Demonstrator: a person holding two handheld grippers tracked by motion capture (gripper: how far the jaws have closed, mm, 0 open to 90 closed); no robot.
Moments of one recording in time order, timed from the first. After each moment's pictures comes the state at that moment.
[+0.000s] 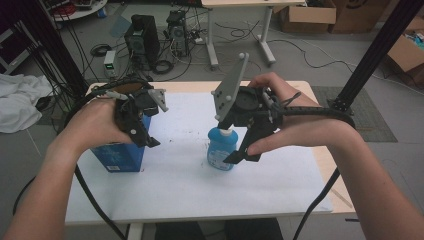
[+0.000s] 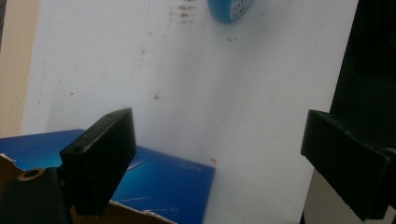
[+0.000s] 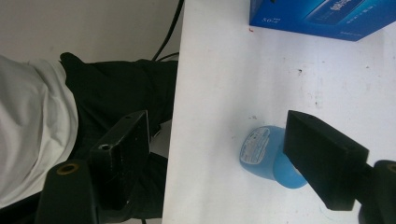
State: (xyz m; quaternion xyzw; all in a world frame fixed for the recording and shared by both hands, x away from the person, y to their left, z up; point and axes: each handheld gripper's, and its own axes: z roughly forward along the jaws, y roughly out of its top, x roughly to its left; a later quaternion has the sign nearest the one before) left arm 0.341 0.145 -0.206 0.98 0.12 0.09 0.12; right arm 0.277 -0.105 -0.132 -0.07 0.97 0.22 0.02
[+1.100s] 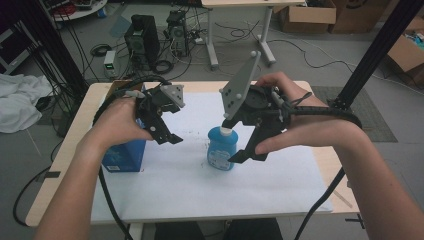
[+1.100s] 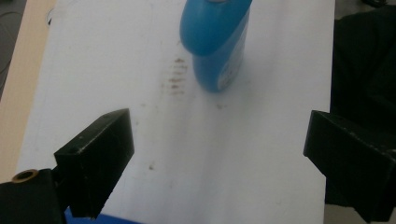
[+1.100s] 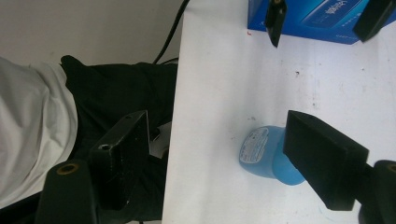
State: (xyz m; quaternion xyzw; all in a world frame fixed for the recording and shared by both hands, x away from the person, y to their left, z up) left arm 0.354 0.112 -0.214 0.97 0.07 0.08 0.23; right arm 0.276 -0.117 -0.130 -0.06 0.97 0.24 0.02
